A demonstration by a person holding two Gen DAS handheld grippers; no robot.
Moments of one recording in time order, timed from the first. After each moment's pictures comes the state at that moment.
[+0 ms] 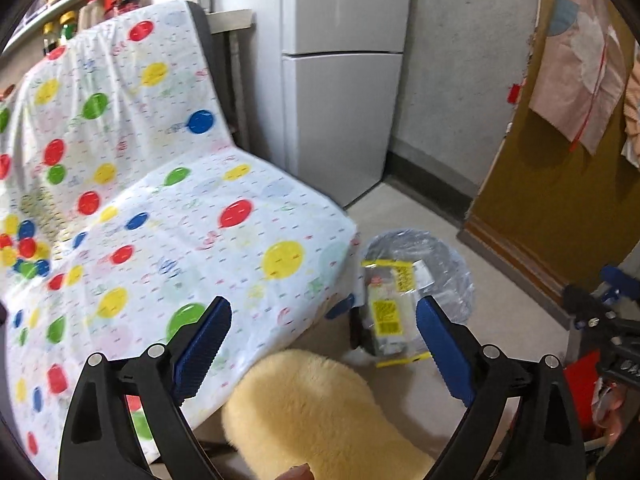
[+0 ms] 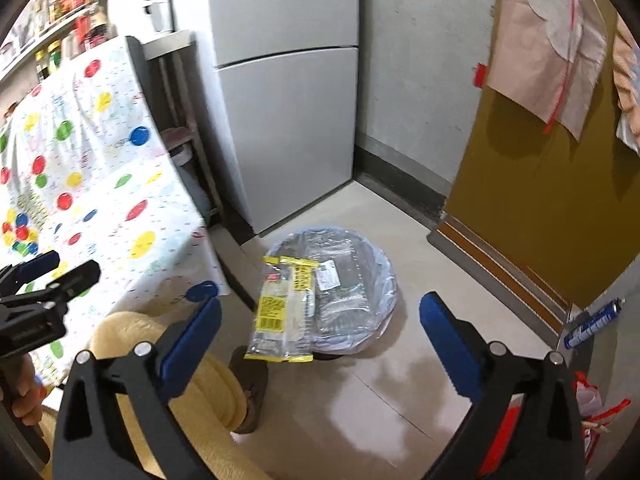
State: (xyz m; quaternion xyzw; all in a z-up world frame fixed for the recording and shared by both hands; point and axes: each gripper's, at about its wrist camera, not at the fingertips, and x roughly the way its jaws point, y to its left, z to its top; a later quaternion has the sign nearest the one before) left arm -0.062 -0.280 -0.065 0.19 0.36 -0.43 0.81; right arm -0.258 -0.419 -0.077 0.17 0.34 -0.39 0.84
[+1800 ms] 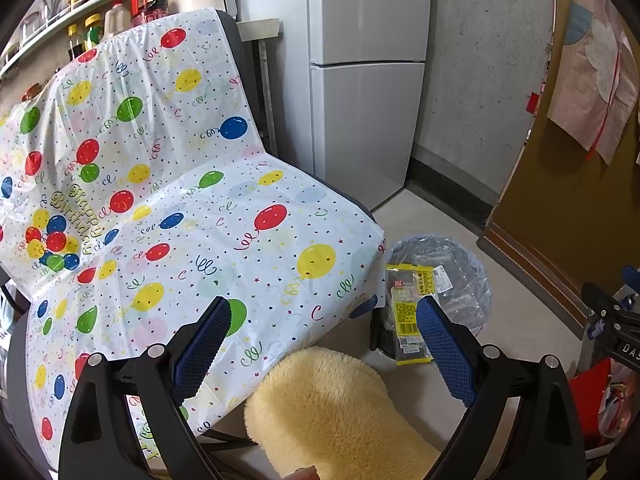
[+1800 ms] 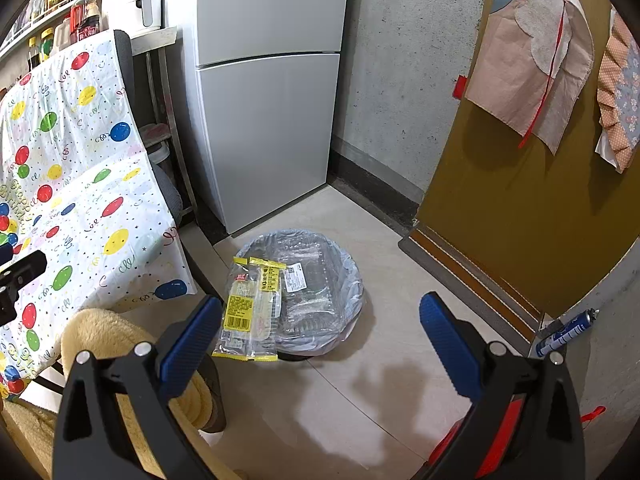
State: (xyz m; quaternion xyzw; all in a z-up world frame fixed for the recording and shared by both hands) left arm -0.062 -0.263 -0.052 0.19 0.35 -0.40 0.83; right arm -0.271 -0.427 -0.078 0.15 0.35 -0.43 0.82
